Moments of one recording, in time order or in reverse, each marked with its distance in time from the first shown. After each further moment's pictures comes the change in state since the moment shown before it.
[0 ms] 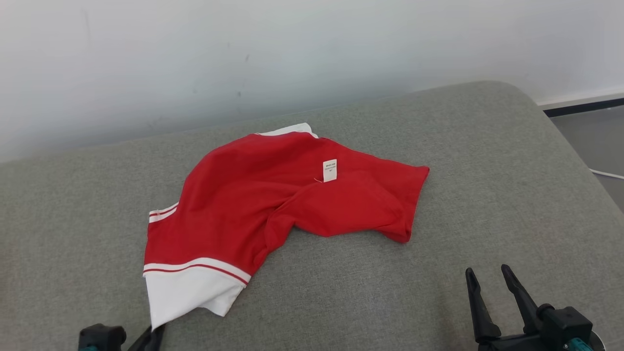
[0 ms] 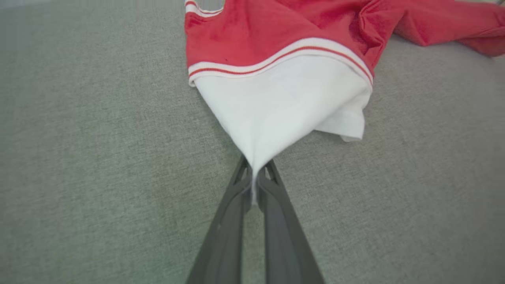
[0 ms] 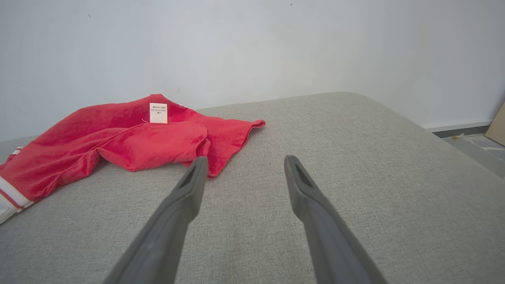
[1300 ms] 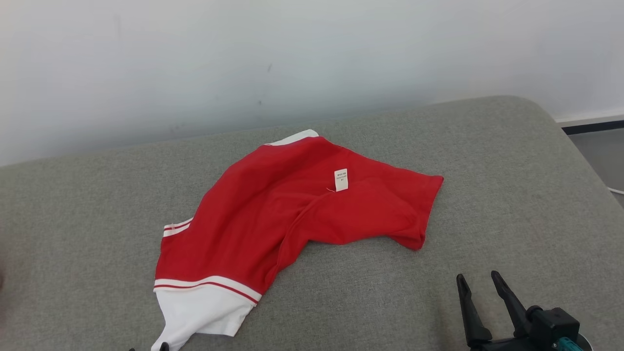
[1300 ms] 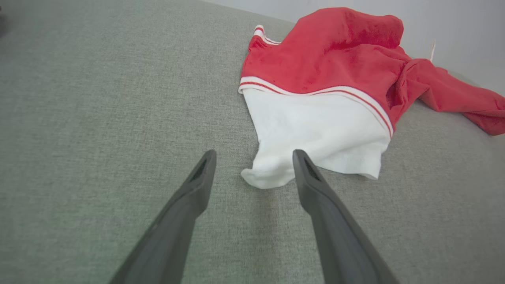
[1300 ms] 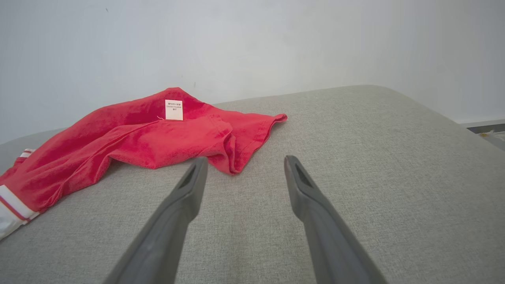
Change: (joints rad) left arm 0.179 -0.109 0.157 -0.038 -0.072 0.044 -0.213; right arm -0.021 0.004 0.030 0.067 0.024 0.000 0.000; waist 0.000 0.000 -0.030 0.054
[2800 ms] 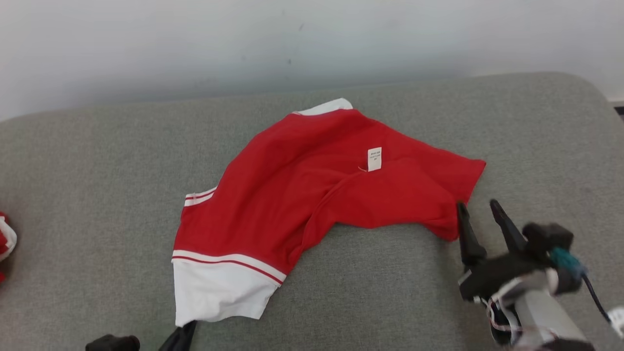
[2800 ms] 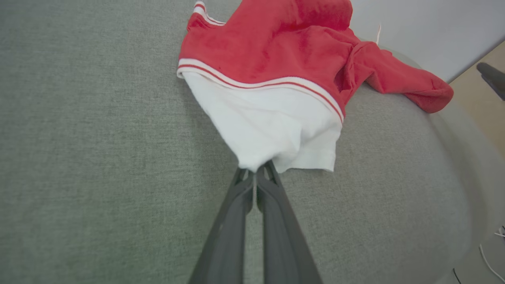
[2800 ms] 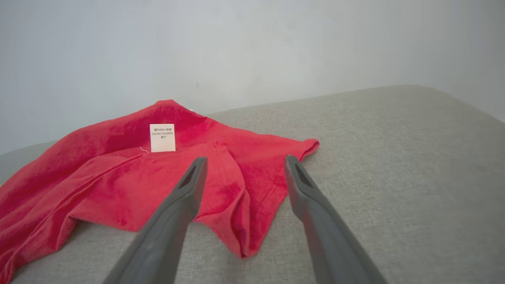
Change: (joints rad) left arm -0.058 0.018 -0.044 -0.116 0.025 -0.164 0.111; right arm -0.319 -0.005 -0.013 0.249 0.051 0.000 0.002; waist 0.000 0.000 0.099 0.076
